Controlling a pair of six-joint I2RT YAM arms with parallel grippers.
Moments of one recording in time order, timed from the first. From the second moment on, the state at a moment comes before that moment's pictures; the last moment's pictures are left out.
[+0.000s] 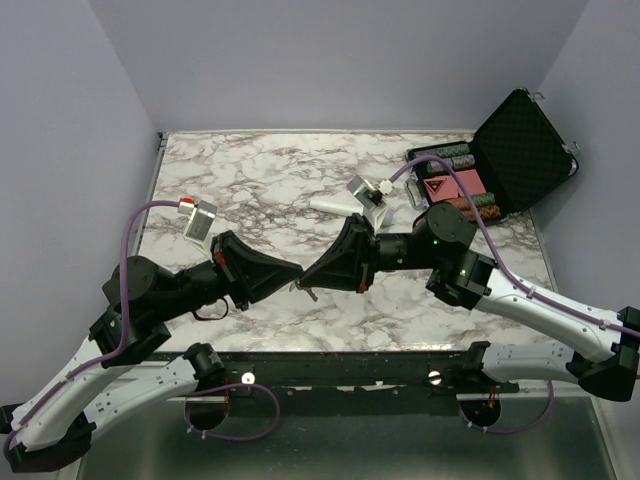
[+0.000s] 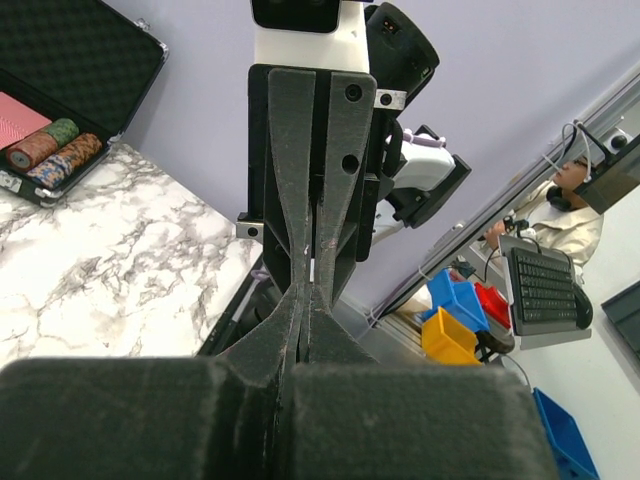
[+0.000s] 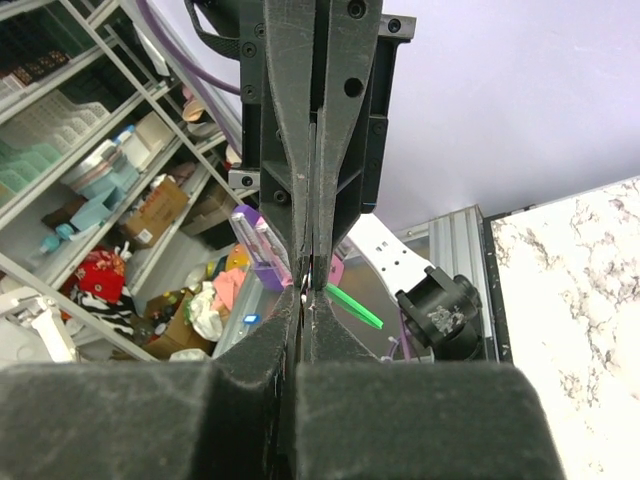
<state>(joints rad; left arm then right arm) -0.93 0.55 0.99 -0.22 0.29 -0.72 1.06 1.13 1.10 0.26 -0.62 0.65</state>
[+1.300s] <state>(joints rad) -0.93 0.63 1.27 -0.62 0.45 -0.45 1.06 1.18 1.32 -0.12 -0.87 0.49</state>
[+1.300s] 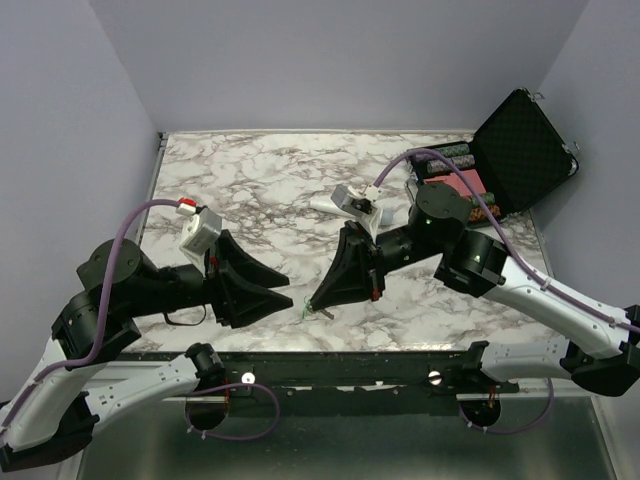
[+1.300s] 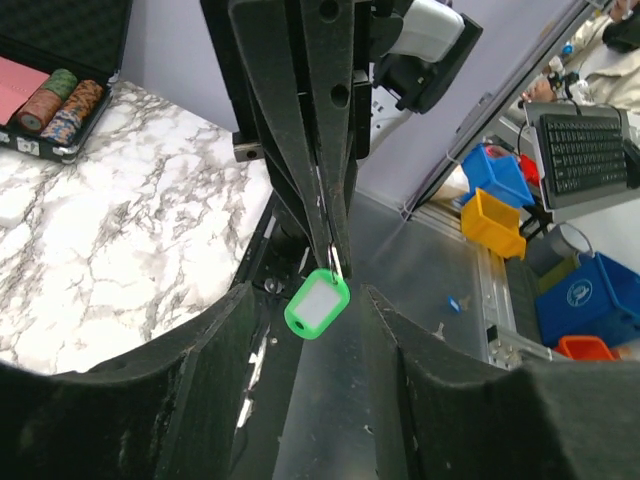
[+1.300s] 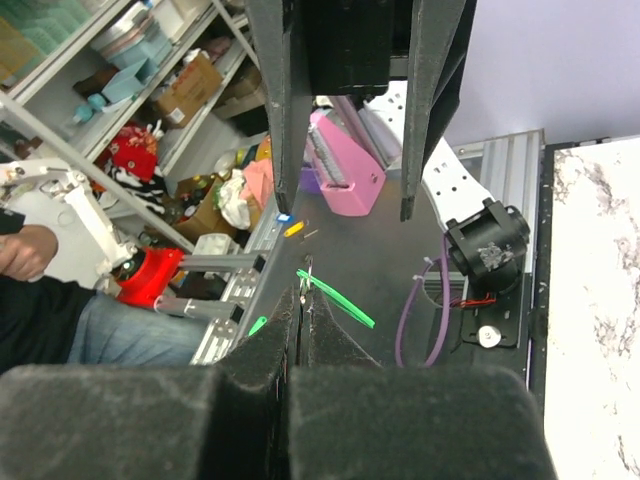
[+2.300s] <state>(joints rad) -0.93 0.78 1.39 -0.78 0.57 -0.40 1.06 1.30 1.42 -0.25 -0.94 0.44</state>
